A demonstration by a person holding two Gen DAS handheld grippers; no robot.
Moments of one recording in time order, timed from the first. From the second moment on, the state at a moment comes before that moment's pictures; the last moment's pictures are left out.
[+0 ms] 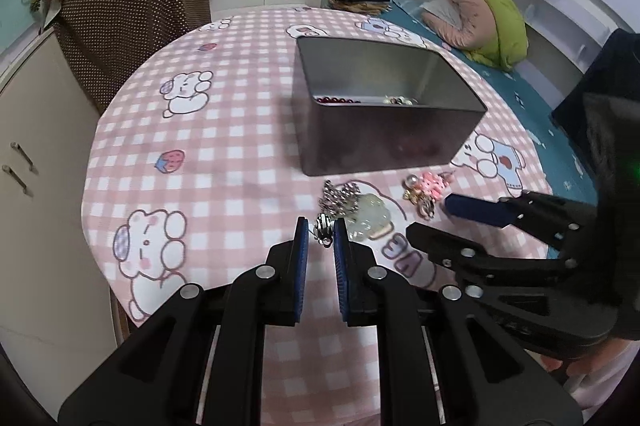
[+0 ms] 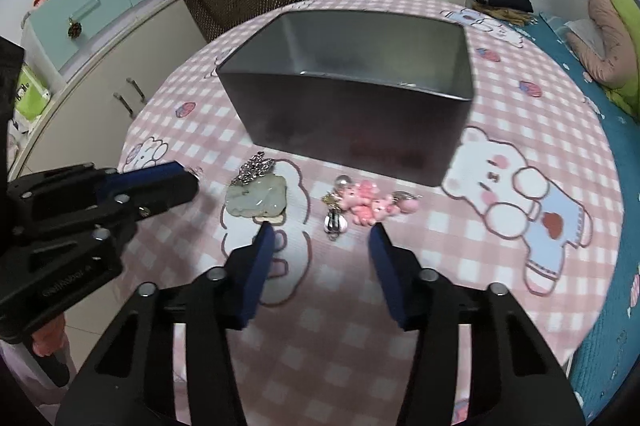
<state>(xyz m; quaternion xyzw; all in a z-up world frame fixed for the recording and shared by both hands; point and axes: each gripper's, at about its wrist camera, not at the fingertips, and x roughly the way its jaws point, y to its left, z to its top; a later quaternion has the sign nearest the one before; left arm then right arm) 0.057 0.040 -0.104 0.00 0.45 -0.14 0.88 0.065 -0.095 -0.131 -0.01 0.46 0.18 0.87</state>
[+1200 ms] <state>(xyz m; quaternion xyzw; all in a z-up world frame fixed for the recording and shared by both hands) 0.063 0.039 -0.066 -0.03 0.40 -0.15 0.90 0.054 -0.138 -0.068 0.00 0.39 0.15 0.91</state>
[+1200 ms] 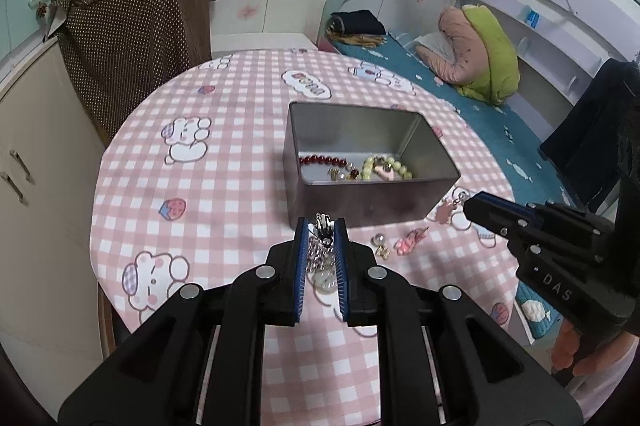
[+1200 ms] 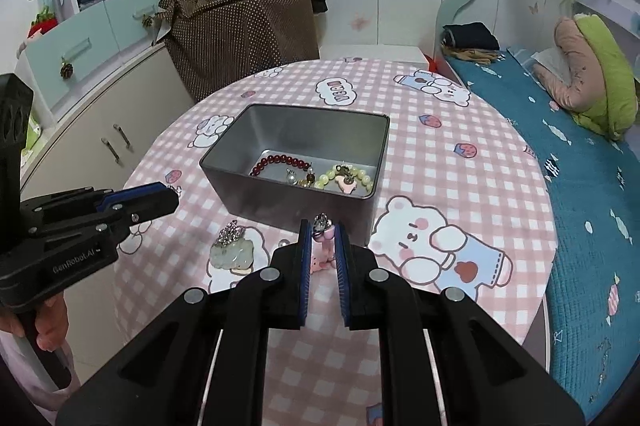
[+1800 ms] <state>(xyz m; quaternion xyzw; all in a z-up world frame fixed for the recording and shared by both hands) 0.101 0.016 -0.033 -0.04 0.38 -0.18 0.91 0.089 -0.149 -0.035 0.01 0.34 0.15 0.93</state>
